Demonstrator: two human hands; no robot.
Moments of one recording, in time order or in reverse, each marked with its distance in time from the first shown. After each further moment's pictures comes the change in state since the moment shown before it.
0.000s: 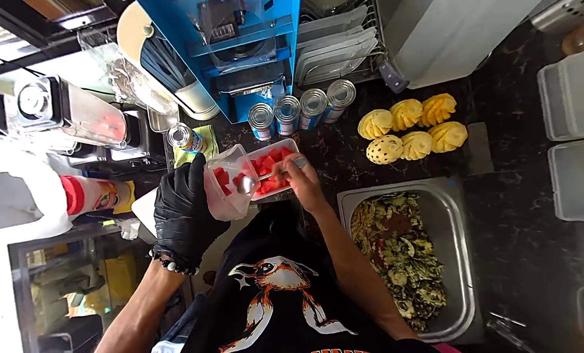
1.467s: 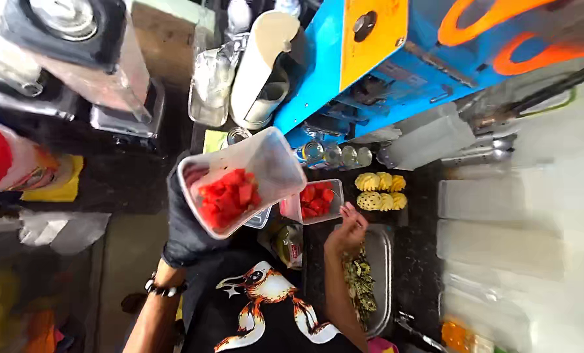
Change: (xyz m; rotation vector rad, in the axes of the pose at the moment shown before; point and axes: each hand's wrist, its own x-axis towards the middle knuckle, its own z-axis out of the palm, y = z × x) left_hand -0.064 -0.223 0.080 -1.446 0.285 -0.136; right_hand -0.020 0.036 0.079 -0.845 0.795 -0.415
